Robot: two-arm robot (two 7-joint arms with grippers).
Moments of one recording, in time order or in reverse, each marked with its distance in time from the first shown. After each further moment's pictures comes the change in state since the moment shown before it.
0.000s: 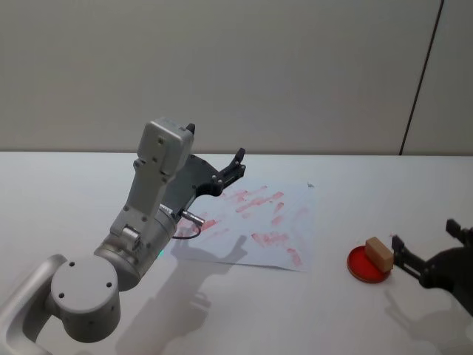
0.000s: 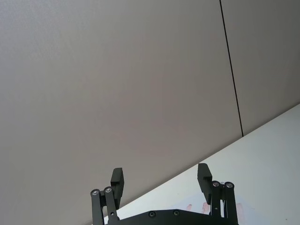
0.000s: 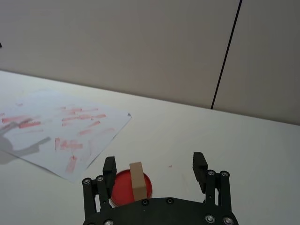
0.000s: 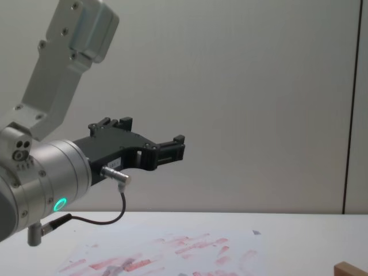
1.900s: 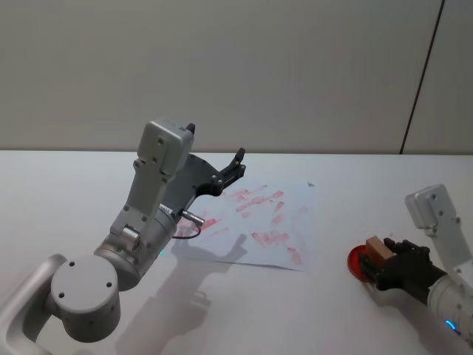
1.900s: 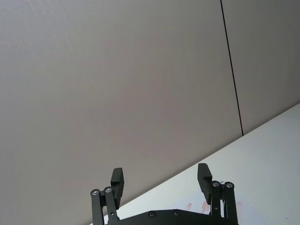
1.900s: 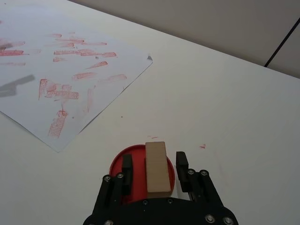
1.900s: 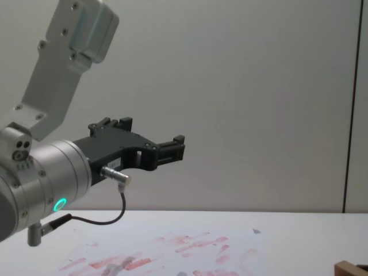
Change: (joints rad) left arm 0.000 0.000 0.000 0.000 0.000 0.000 0.000; right arm 0.289 -0.140 -0.071 0.299 -0.213 0.282 0.234
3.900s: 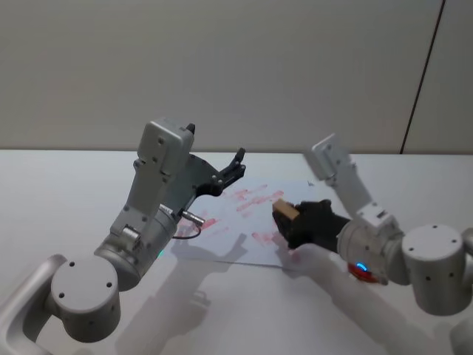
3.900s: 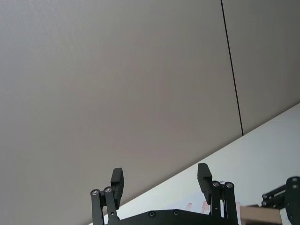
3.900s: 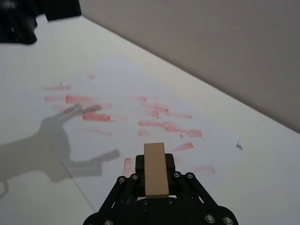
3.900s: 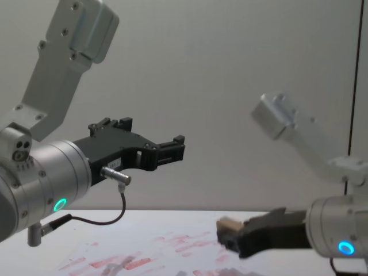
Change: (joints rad) left arm 0.000 0.000 0.000 0.000 0.000 0.000 0.000; right arm 0.285 -0.204 -0.106 0.217 -0.164 -0.011 0.232
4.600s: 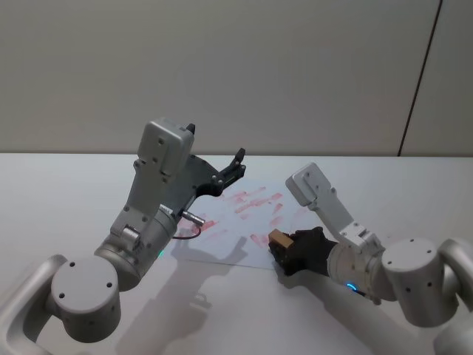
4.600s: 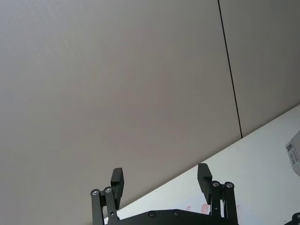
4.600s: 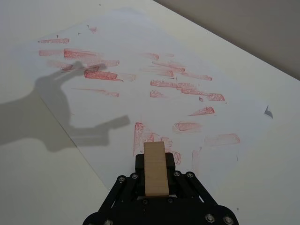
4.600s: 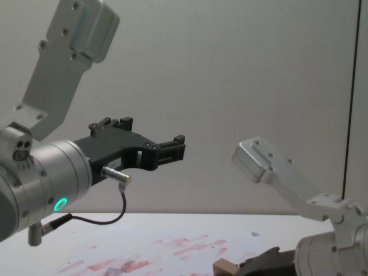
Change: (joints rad) left arm 0.000 0.000 0.000 0.000 0.000 0.000 0.000; right arm 0.011 -0.023 -0.041 0.091 -0.069 0.076 0.020
